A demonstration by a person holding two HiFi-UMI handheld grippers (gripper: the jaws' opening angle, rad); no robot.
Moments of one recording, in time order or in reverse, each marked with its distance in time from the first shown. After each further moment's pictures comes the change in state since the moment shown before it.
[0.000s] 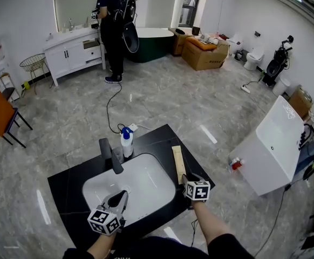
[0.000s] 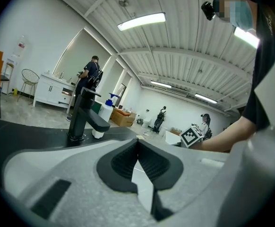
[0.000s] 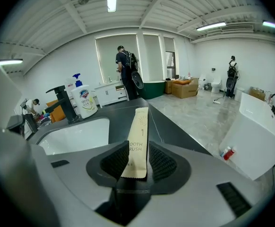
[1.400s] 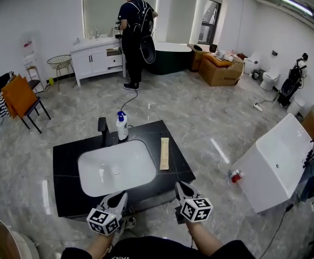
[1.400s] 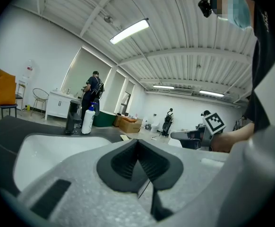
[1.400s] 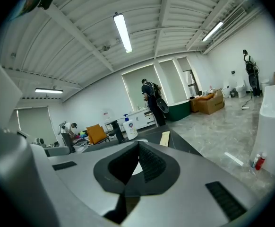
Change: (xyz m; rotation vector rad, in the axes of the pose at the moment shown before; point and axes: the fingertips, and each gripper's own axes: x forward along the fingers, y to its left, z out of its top) left arm -0.052 -0.200 -0.043 0.091 -0.093 0.151; right arm -0.226 0.006 -0.007 0.018 -0.328 0.405
